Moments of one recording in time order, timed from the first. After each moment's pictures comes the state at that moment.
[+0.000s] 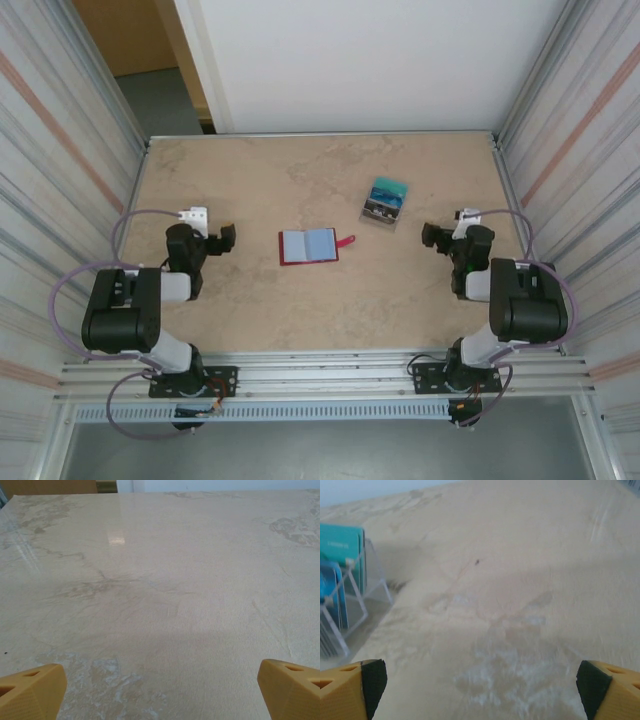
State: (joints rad) left arm 0.01 1.52 0.38 0.73 0.06 0.03; right arm -0.09 1.55 0.36 0.79 -0.08 0.10
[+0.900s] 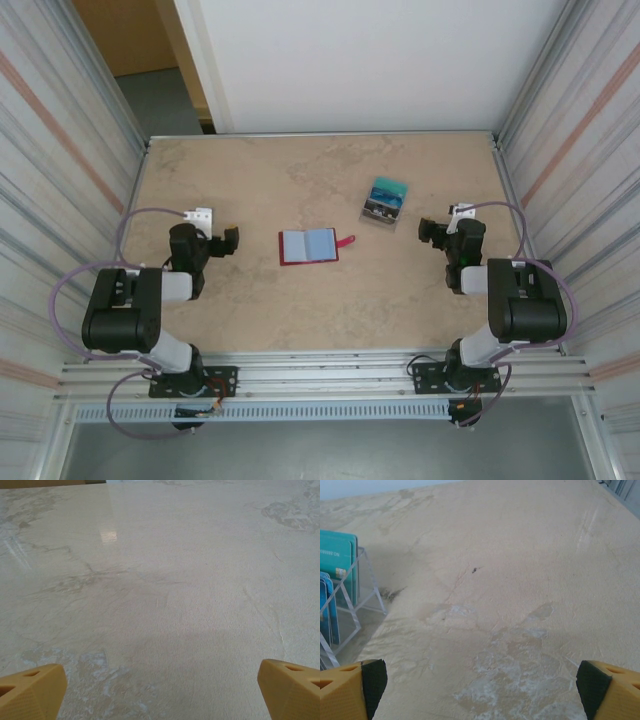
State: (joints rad) left arm -0.01 1.52 0.39 0.70 0.06 0.06; right arm -0.04 1.55 0.40 0.73 0.03 0.10
